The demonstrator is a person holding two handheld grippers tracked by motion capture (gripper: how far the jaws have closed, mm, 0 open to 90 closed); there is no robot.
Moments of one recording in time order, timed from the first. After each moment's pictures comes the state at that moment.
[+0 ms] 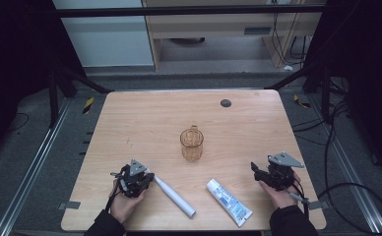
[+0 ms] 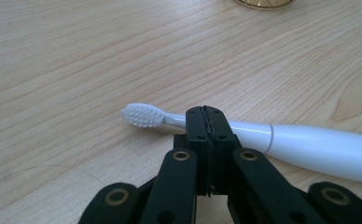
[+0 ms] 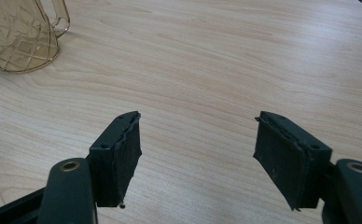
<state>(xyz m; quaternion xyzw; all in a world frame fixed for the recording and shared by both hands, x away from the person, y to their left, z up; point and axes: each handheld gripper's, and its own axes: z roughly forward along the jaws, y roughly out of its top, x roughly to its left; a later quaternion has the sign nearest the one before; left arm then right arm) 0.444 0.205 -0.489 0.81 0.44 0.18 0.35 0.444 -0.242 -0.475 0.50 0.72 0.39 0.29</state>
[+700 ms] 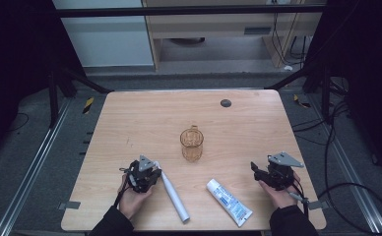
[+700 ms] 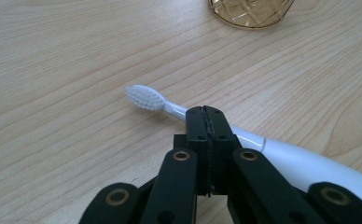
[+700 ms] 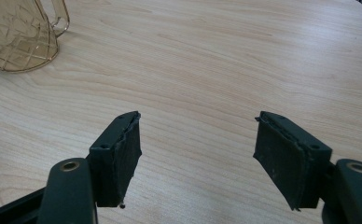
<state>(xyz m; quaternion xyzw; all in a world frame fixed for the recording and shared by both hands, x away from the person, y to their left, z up) 0.458 0.182 -0.489 0.81 0.43 0.18 0.35 0.445 -0.242 -0.475 0.50 0.72 0.39 0.29</state>
